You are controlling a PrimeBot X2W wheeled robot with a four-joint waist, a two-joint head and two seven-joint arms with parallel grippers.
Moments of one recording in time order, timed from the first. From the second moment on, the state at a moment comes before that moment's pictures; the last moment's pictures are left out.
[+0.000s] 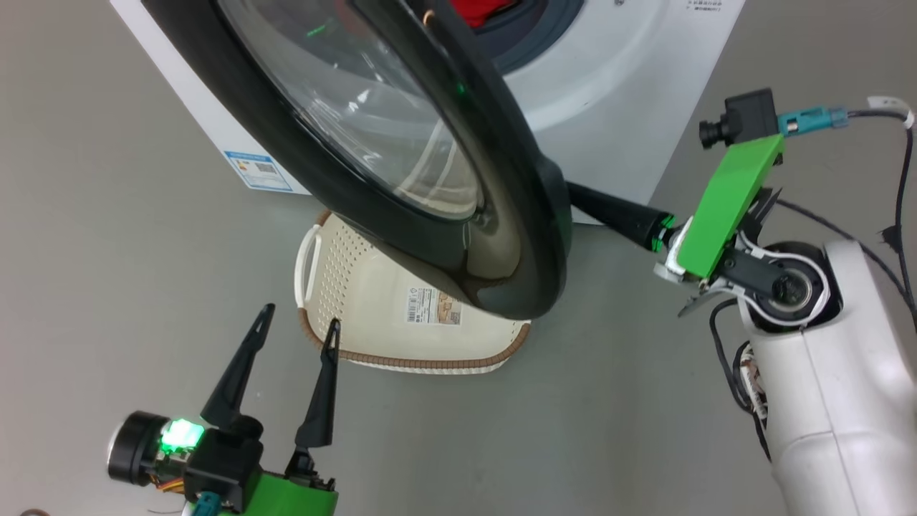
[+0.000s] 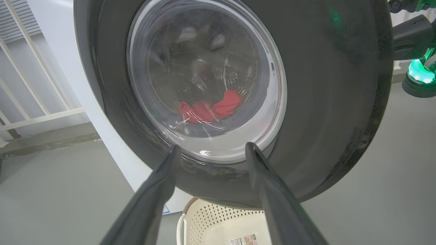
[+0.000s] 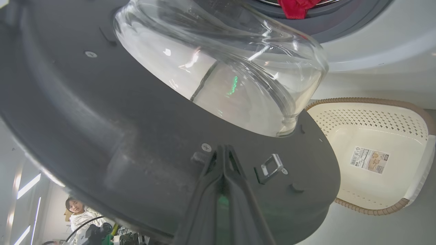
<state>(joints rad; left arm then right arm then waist) -0.11 0.13 -0.31 -0.05 -0.07 0.03 -0.26 -0.69 -0.08 0.05 0.27 1.16 0.12 0.86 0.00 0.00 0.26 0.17</state>
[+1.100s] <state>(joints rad) 0.06 0.17 -0.26 -0.09 -0.11 0.11 -0.25 -0.48 -0.08 0.34 0.20 1.33 0.12 0.79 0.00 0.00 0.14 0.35</state>
